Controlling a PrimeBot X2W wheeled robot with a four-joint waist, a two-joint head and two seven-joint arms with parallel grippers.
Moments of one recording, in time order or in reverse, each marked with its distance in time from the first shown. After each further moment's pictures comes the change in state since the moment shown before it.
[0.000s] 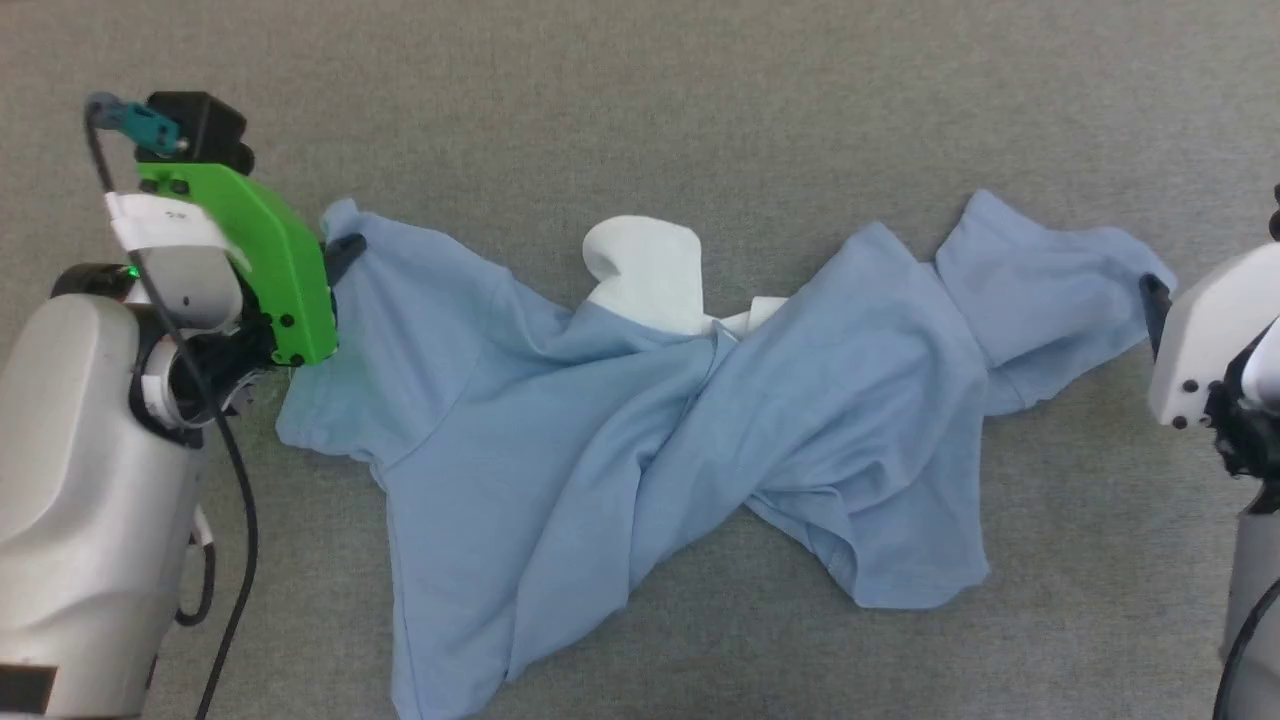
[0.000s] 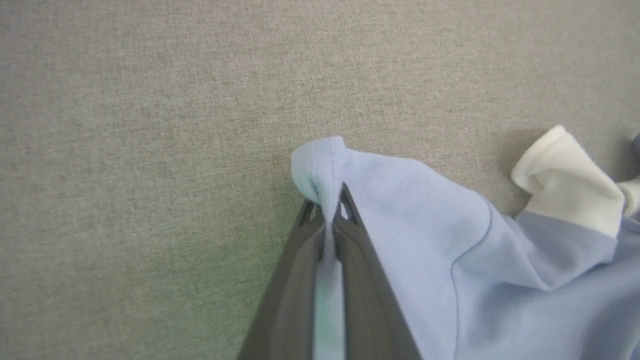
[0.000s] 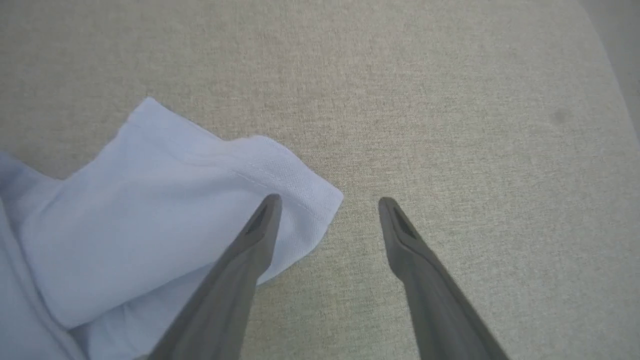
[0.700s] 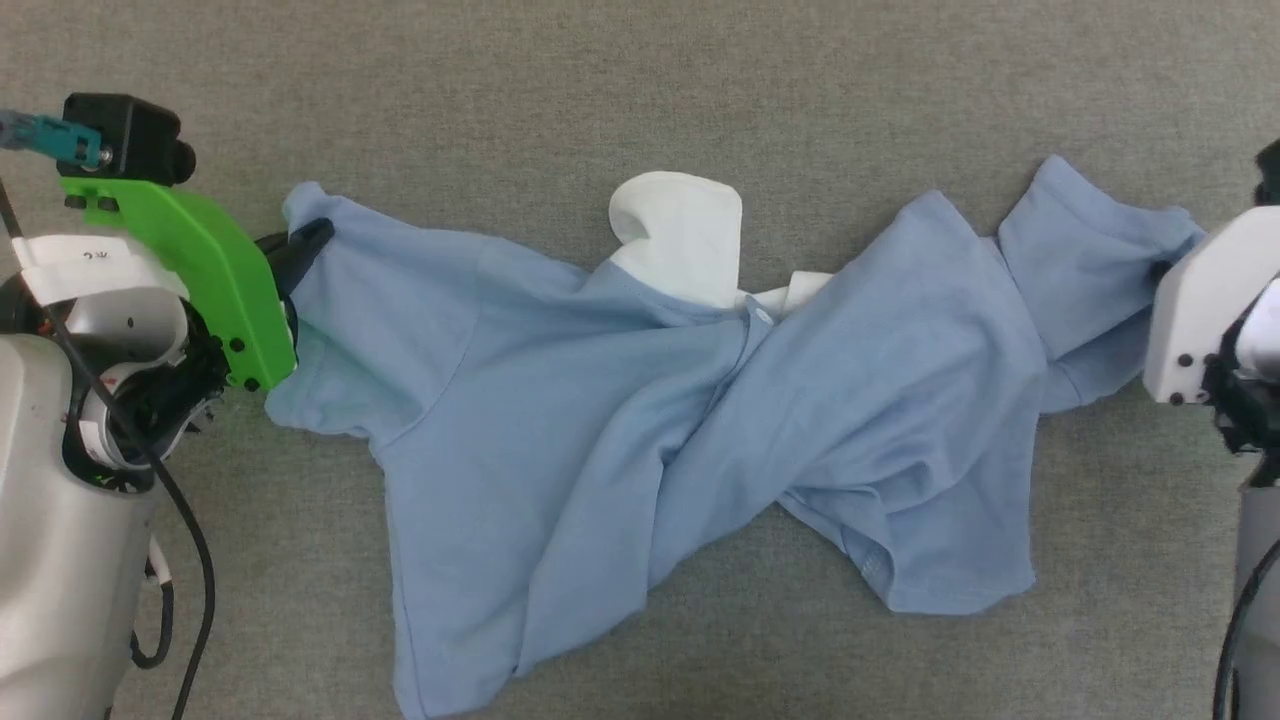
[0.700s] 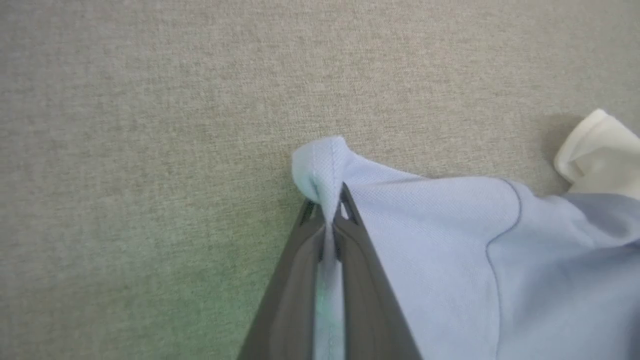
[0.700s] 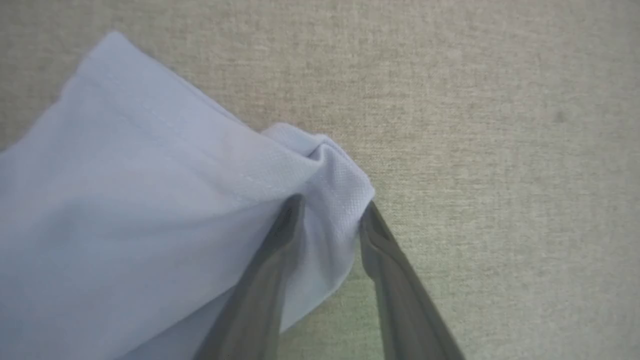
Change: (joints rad) left arm 0.109 0.062 0.068 -0.228 -0.045 0.040 -0.009; right arm -0.040 -0.054 0.087 0.026 0.049 -0.008 0.126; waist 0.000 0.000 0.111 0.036
